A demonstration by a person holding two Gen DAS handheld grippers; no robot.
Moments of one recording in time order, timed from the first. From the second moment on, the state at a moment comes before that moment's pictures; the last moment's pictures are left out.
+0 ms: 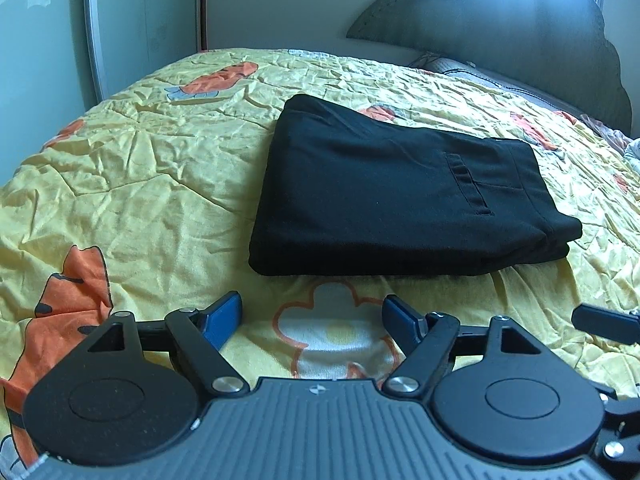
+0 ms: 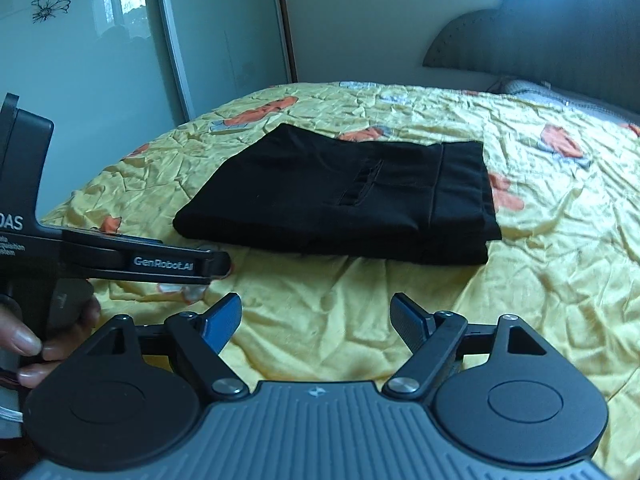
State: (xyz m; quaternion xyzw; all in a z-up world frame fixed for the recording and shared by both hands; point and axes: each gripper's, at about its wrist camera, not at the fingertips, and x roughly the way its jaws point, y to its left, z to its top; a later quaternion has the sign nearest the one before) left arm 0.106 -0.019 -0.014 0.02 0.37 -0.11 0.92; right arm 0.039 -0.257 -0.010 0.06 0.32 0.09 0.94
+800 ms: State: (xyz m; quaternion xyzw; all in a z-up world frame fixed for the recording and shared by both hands) left arm 0.096 -0.020 -0.025 0.04 0.33 -0.09 0.94; right arm 0.045 -0.251 -0.011 0.02 0.29 0.03 0.96
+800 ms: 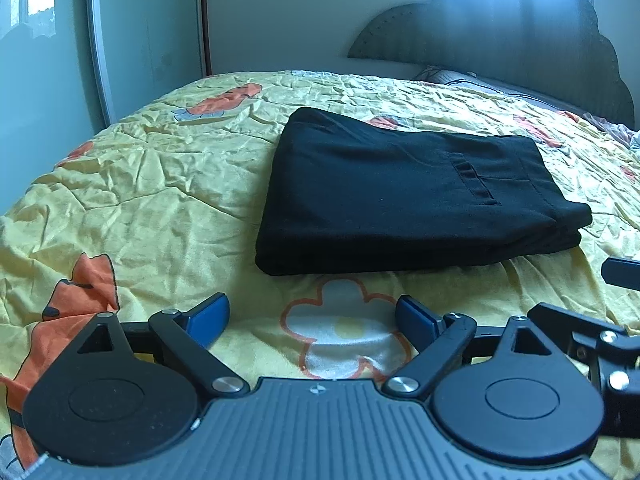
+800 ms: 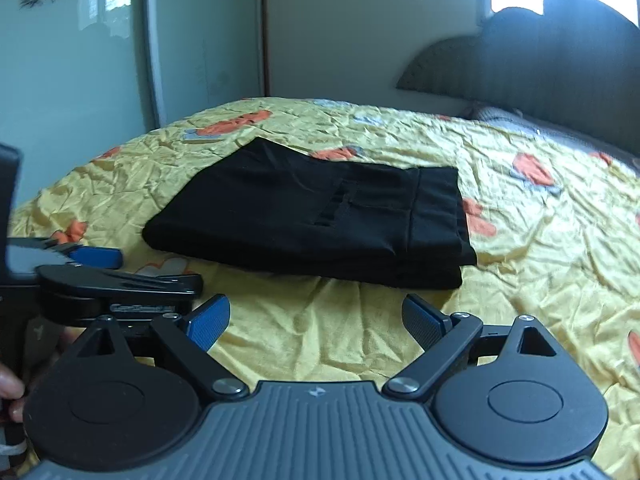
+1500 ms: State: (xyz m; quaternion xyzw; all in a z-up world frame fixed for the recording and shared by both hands) left arm 0.097 -0.020 -0.030 0.05 0.33 -0.08 0.94; right arm 0.058 -0.268 -0.043 0.04 0.31 0.00 0.95
